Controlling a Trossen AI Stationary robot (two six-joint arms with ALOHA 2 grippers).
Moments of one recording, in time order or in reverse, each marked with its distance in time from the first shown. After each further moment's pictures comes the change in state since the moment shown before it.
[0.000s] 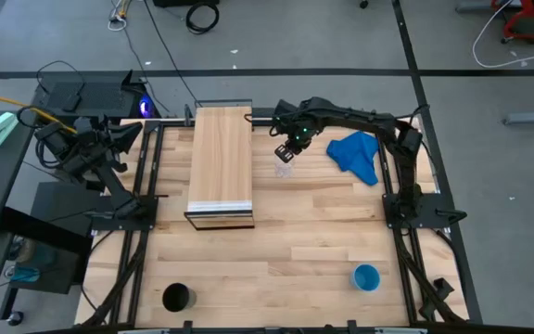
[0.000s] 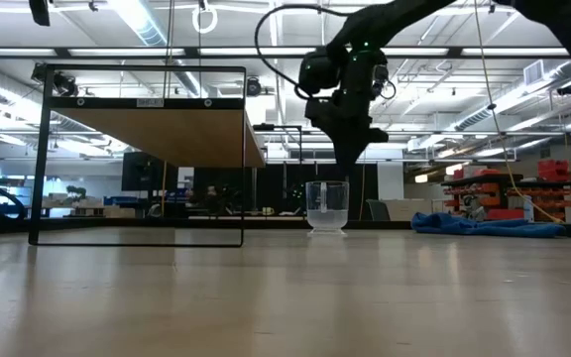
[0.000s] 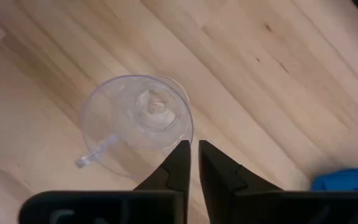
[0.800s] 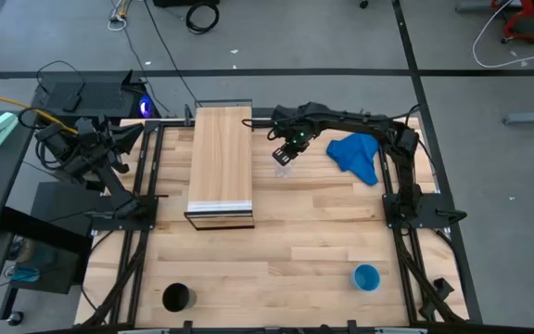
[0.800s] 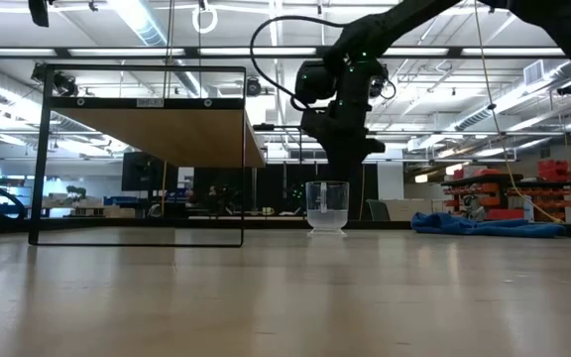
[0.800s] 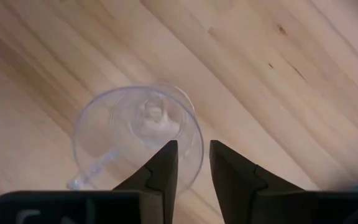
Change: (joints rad) left arm 0.000 0.000 0.000 -0.032 -0.022 -0.006; right arm 0.012 0.021 -0.052 0.089 0.006 0.019
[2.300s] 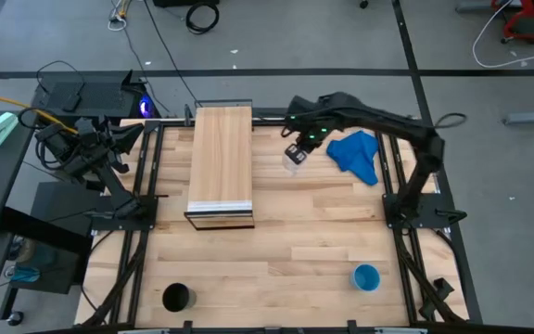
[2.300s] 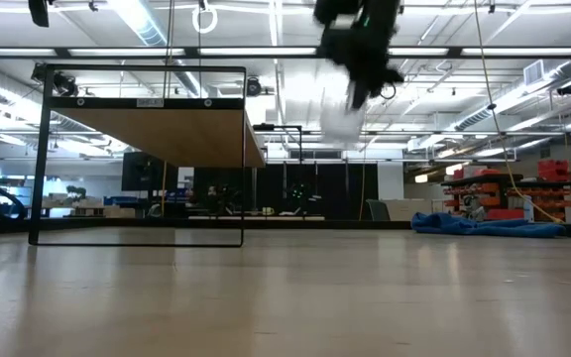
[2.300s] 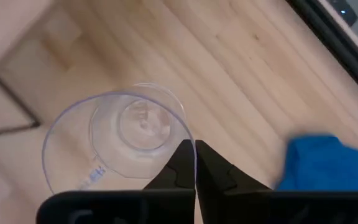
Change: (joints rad) left arm 0.000 0.000 0.000 -0.001 0.000 -0.003; right arm 0.124 -0.251 0.165 -0.311 0.077 0.046
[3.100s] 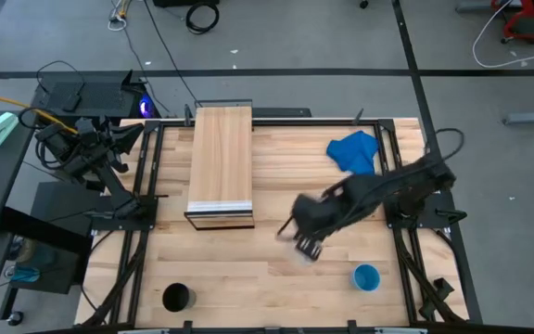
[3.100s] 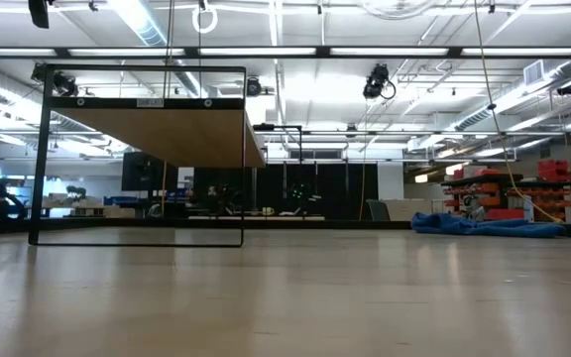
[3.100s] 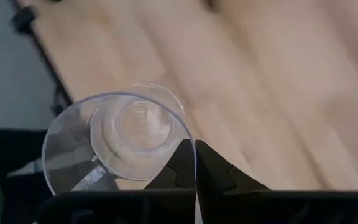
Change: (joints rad) left arm 0.000 0.000 0.000 -0.001 0.000 -0.038; right arm 0.706 0.048 0.102 -0.006 0.013 0.491
